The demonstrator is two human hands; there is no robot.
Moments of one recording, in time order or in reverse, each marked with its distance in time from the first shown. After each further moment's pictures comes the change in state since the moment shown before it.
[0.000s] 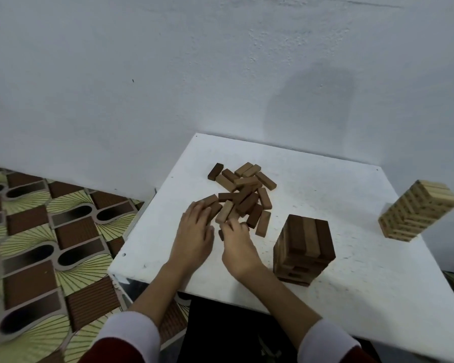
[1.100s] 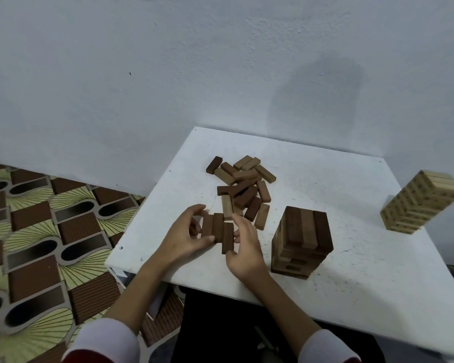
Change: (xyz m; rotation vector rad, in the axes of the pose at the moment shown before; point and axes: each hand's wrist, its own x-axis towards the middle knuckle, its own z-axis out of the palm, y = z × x) left_hand -0.017 0.009 -0.035 -0.532 -0.182 -0.195; right_hand -0.023 0.022 0.023 0.655 0.160 0.074
